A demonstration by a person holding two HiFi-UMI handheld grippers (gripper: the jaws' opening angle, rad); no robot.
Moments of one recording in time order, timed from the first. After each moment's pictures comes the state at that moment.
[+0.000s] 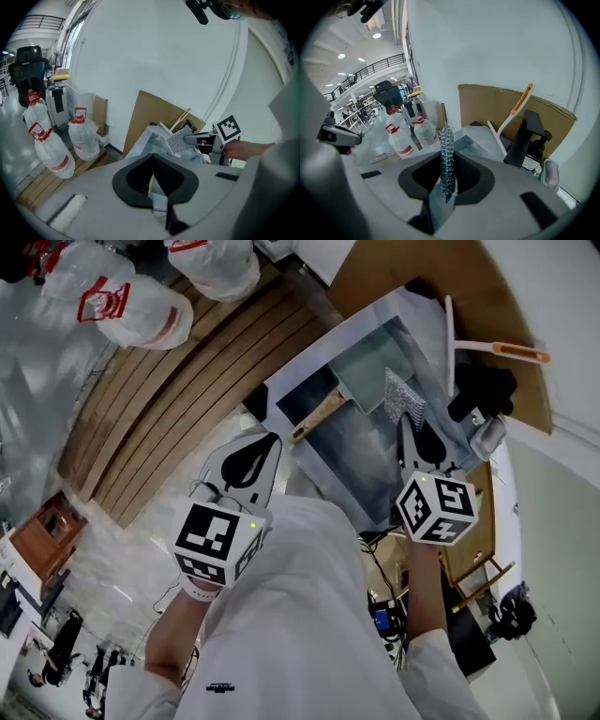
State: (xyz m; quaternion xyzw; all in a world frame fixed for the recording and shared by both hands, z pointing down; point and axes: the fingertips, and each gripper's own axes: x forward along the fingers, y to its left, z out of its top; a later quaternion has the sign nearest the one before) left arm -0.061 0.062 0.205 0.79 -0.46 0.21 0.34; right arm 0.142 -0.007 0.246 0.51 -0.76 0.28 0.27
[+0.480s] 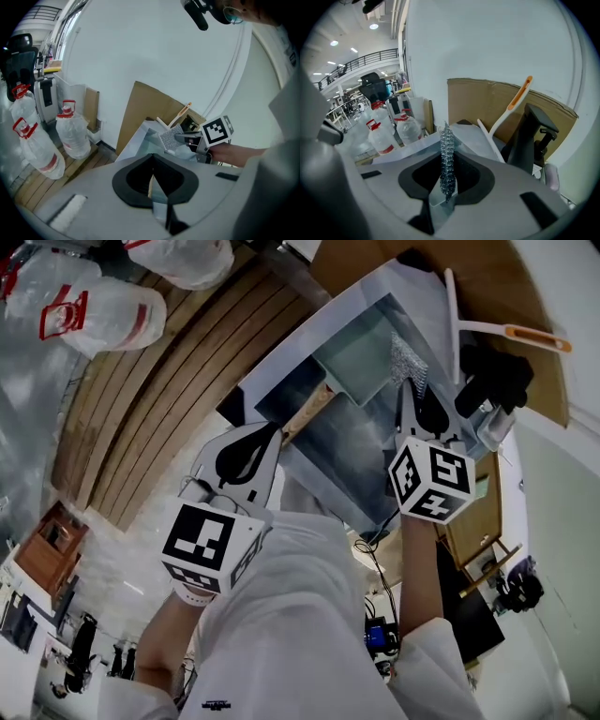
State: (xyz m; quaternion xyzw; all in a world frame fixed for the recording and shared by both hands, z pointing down) left arm -0.037 0.031 0.247 0.80 -0.42 0.22 0.36; right arm 0.159 -0.051 0.299 0.57 -0.72 0.24 0.30
